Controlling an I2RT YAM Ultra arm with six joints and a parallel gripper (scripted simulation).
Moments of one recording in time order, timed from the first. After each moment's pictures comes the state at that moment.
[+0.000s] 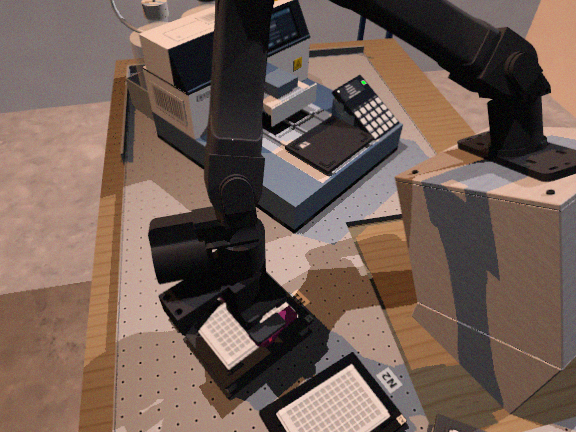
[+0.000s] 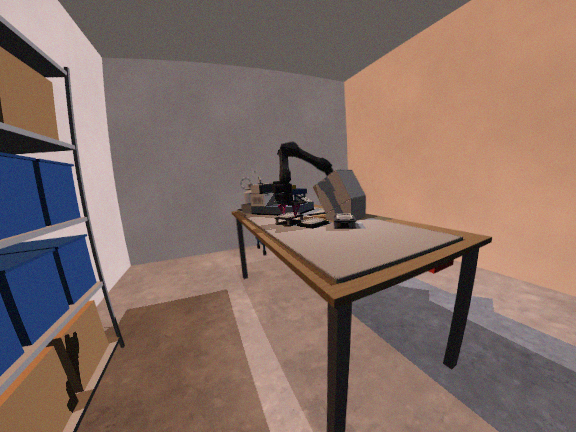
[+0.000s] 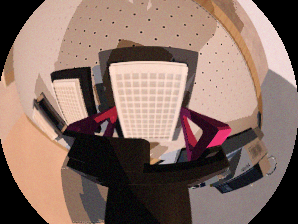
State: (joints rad) arm 0.10 2.43 1.24 -0.21 0.48 -0.45
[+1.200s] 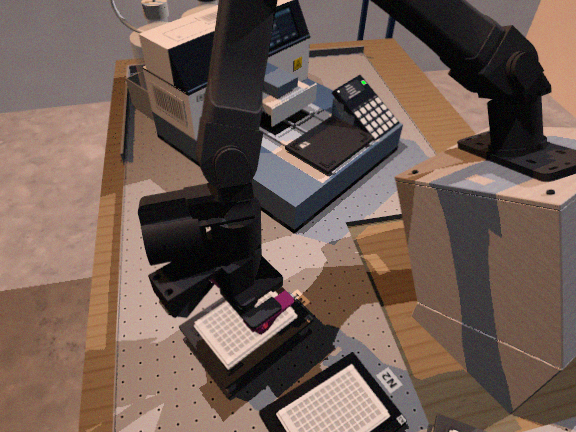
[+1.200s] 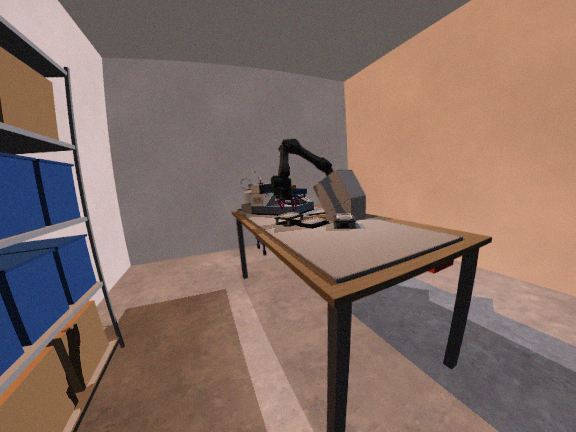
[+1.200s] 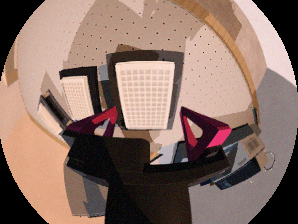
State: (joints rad) arm 0.13 2.33 1.22 -0.30 0.49 -0.41
